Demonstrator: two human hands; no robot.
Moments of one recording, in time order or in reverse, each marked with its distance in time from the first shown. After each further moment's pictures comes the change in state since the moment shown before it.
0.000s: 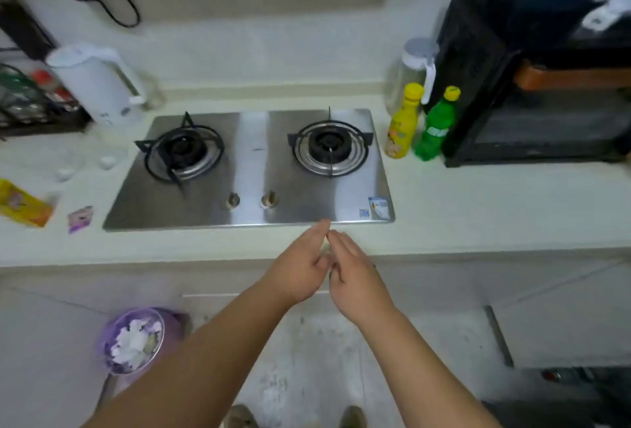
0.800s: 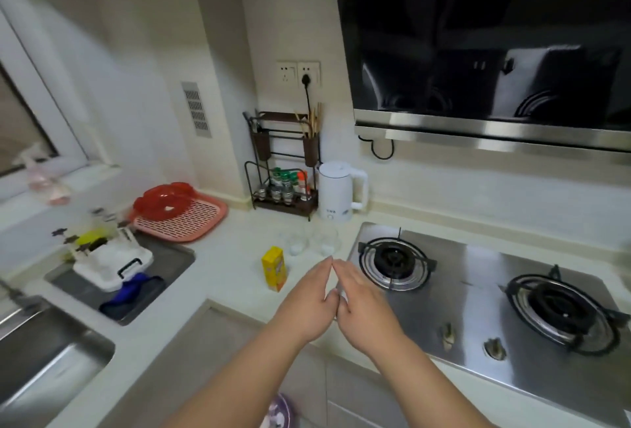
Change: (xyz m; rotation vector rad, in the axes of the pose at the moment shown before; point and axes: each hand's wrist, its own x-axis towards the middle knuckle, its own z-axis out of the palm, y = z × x) left_hand -0.154 -0.241 -0.341 -0.039 0.478 -0.184; right_hand 0.133 -0.389 0.199 -0.074 -0.123 -0.521
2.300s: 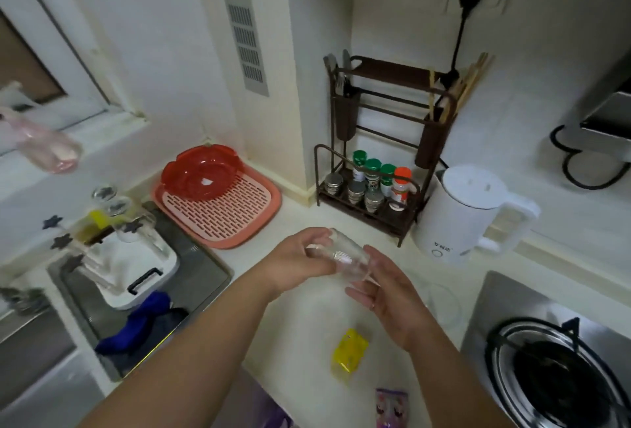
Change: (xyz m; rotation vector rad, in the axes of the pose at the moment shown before) left_hand 0.263 -0.257 -0.160 -0.674 -0.011 -0.374; right_hand 0.341 0.024 0.173 1.357 -0.274 0.650
